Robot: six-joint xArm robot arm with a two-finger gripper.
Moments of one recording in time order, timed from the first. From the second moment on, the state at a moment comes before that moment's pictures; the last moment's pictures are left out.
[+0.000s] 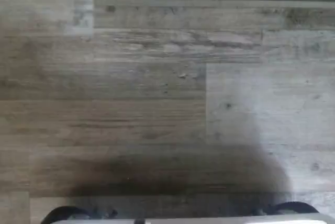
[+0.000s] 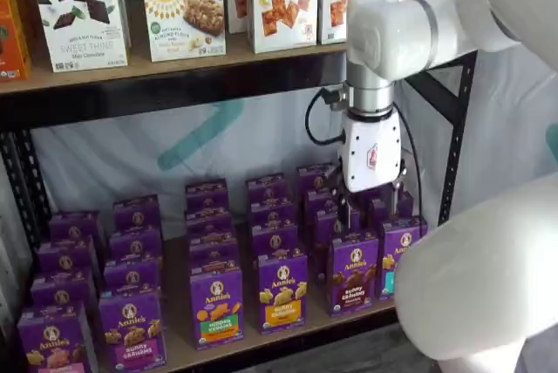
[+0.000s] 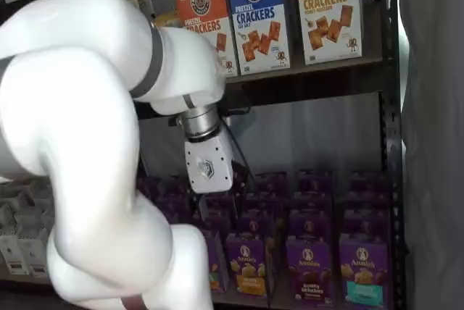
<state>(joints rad) 0.13 -0.66 -0.40 -0.06 1.12 0.17</state>
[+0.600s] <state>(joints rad) 0.01 -0.36 -0.35 -0.03 0.69 0.04</state>
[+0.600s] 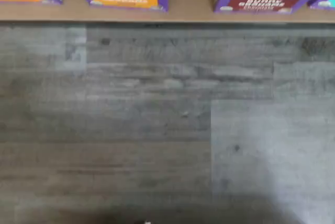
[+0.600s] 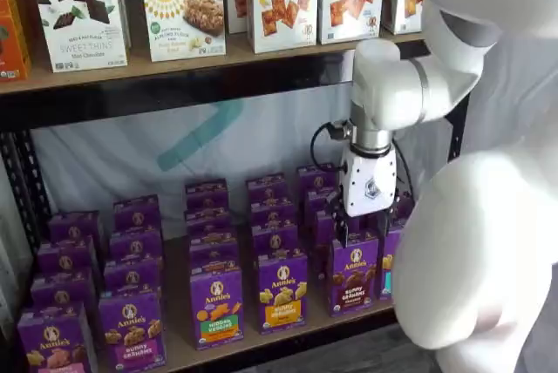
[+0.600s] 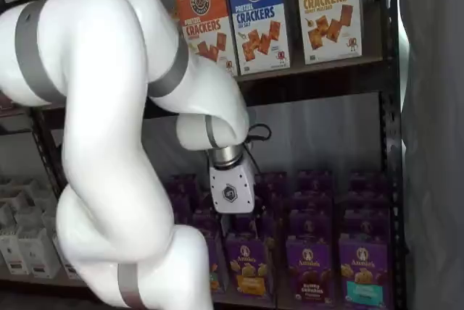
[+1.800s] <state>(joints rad) -0.09 0.24 -0.60 -0.04 0.29 -0.05</state>
